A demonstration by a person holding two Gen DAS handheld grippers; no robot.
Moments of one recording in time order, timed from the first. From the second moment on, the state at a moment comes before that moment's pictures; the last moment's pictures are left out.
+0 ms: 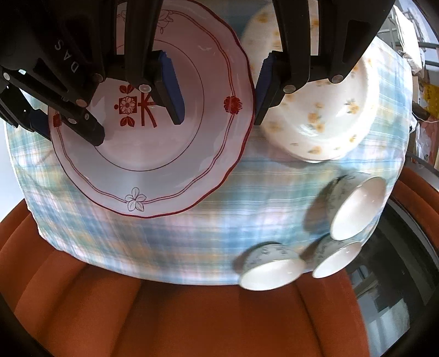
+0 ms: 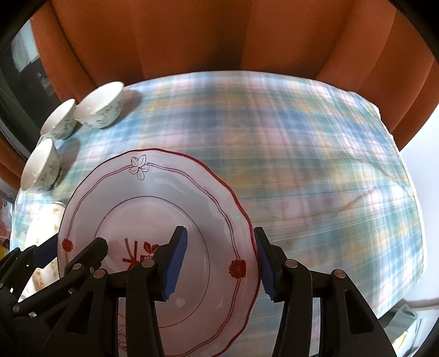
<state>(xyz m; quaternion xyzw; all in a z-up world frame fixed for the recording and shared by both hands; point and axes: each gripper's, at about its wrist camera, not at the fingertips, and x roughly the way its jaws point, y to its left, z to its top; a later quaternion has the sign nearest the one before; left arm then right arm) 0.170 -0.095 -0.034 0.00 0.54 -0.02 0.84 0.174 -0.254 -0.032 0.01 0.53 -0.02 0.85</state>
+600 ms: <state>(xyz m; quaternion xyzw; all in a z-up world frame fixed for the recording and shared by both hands) 0.153 0.032 -0.047 -0.03 0.55 0.00 0.84 0.155 -0.119 -0.033 -0.02 0.53 0.00 0.85</state>
